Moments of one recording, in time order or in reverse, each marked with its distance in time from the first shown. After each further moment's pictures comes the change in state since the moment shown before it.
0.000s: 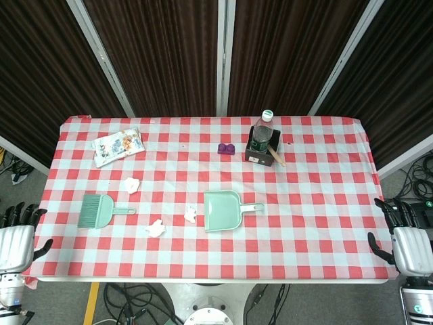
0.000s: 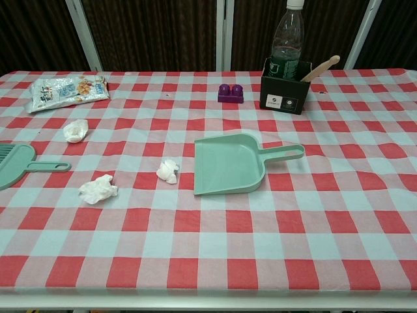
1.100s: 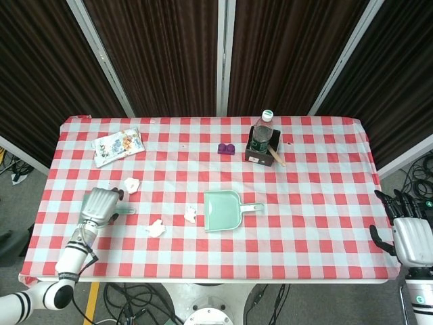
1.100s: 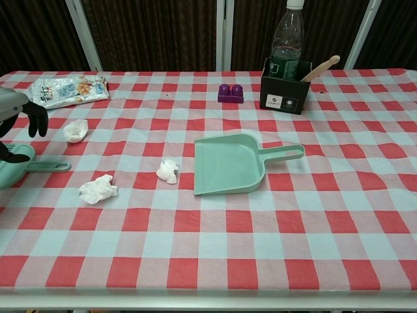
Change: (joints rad) left arm -0.438 -0.272 -0.093 0.248 -0.222 -0.526 0.224; right arm 0.039 0.055 0.030 -0.035 0.028 -0.051 -0.049
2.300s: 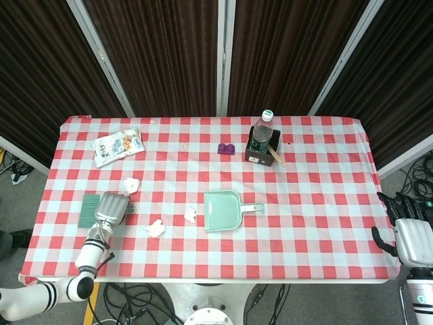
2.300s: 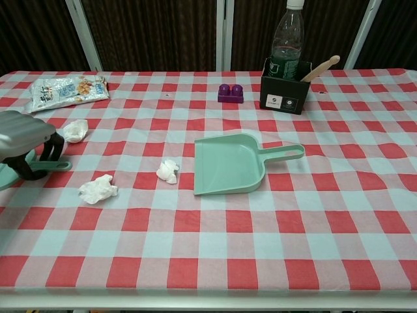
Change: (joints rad) left arm -0.104 -0.134 0.060 0.107 -0.245 -0.024 0.177; right arm -0.001 -0.006 -0.004 0.014 0.035 -0.025 0.014
